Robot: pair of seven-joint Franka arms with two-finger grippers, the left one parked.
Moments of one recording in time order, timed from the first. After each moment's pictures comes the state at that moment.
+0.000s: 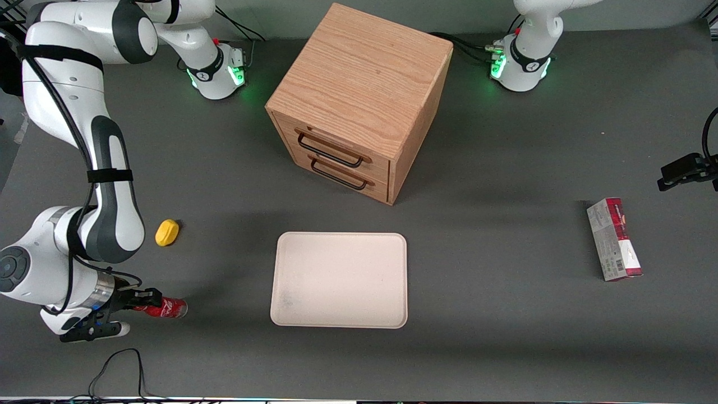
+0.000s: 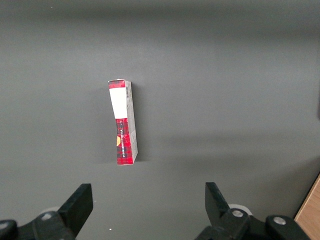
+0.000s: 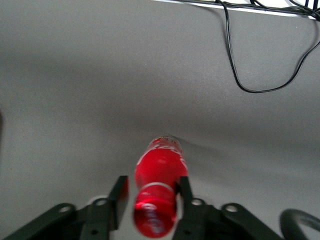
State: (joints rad) arm 0.06 0.77 -0.15 -1.24 0.15 2.10 -0.21
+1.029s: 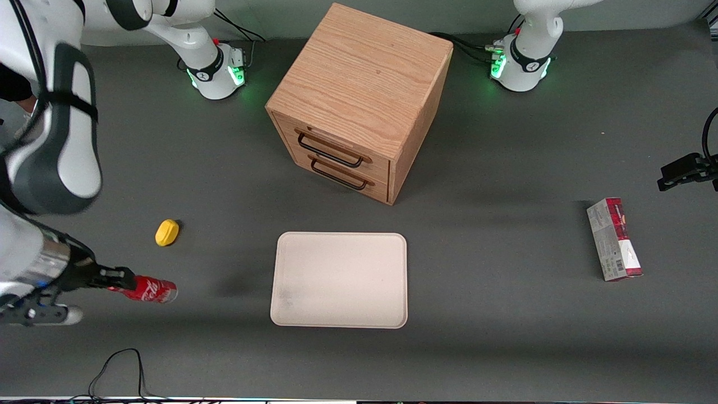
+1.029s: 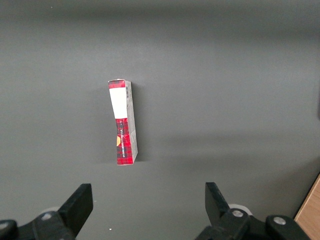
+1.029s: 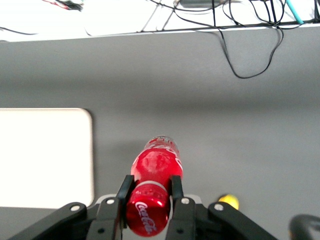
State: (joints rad) arm 0.12 0.55 -0.11 -1.07 0.11 1.72 0.10
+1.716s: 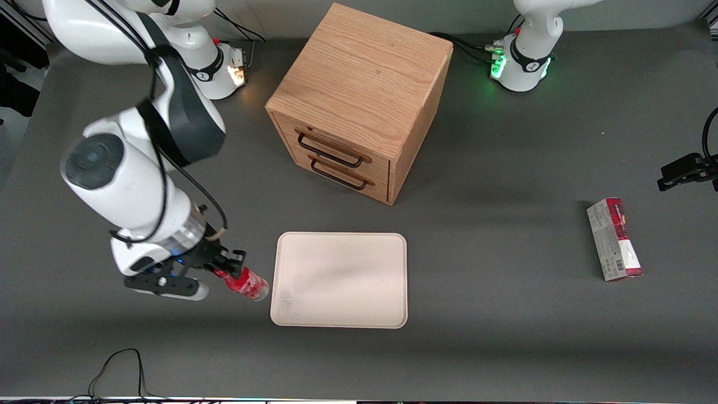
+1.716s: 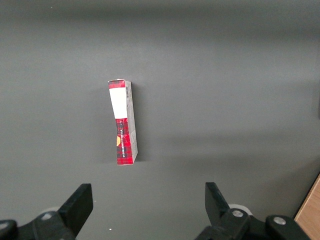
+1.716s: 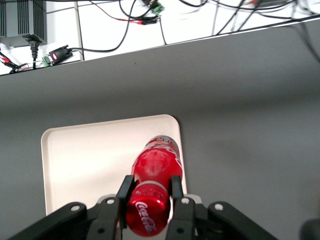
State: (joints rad) arm 0.20 0.62 0.24 -1.12 -0.16 1.95 0.59
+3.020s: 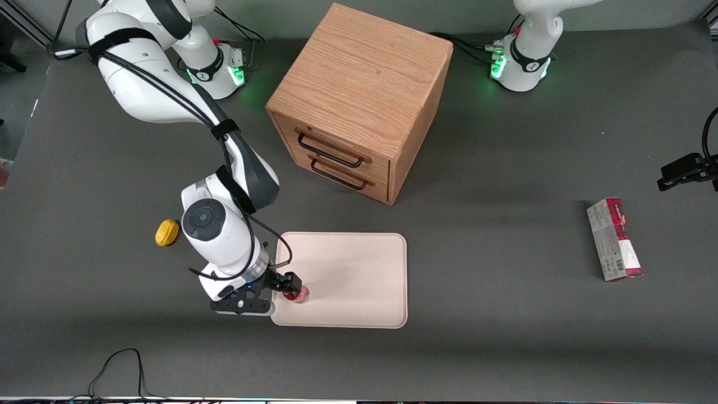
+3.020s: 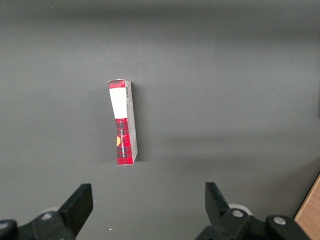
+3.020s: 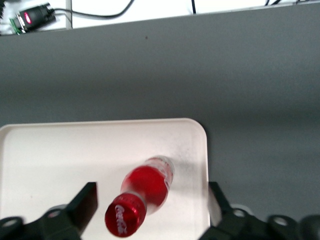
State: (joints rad) arm 0.22 0.79 0.24 -1.23 -0.25 2.24 0.59
